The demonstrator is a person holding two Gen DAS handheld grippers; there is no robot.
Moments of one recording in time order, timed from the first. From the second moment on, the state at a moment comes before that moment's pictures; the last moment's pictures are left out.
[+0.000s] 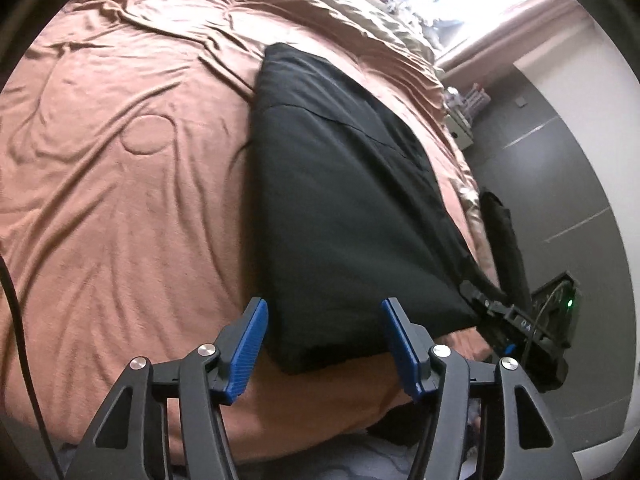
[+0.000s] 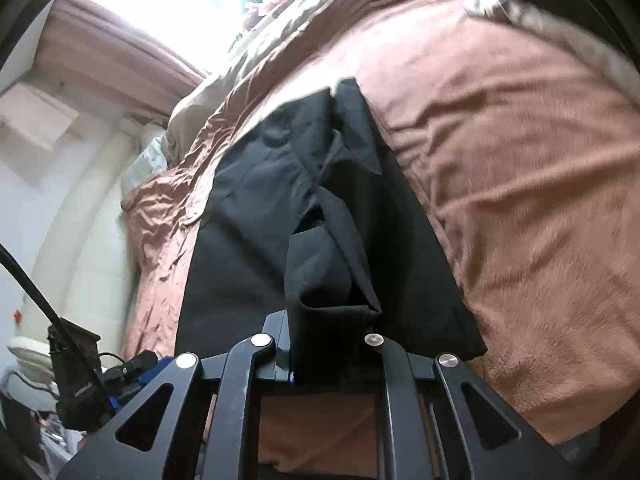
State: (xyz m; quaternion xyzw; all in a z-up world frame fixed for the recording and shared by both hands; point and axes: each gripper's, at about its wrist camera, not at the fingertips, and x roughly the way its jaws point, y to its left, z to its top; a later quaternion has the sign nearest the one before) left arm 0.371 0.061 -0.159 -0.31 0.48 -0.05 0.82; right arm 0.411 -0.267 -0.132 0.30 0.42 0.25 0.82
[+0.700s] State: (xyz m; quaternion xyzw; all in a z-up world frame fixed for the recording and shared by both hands) left arm 0.398 0.041 -0.174 -0.28 0.50 -0.08 0.82; right arm 0.399 -0.307 -0.155 0.34 0.42 0.25 0.80
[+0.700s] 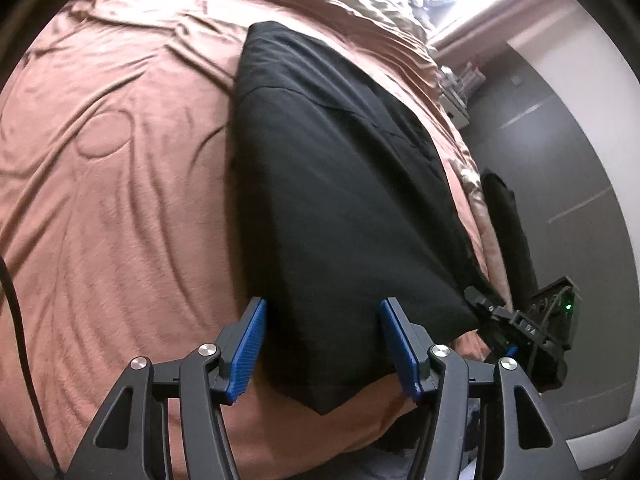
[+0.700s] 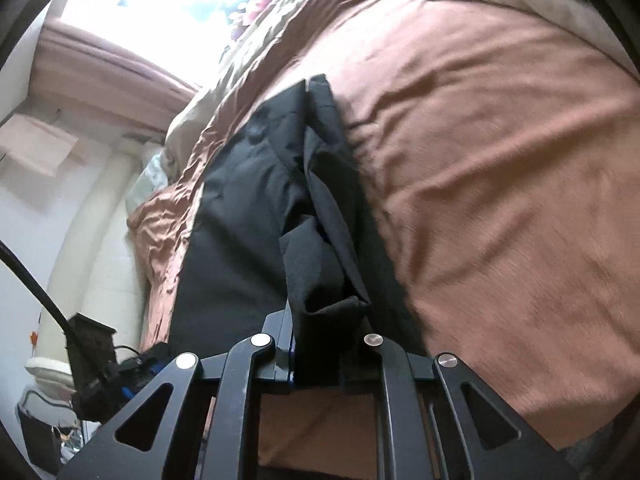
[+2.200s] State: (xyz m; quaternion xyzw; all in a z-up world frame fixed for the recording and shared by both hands) left arm 0.309 0.067 -0.148 -0.19 0.52 -0.09 0.82; right arm 0.340 -0.278 -0.150 0.28 0.46 0.32 0.78
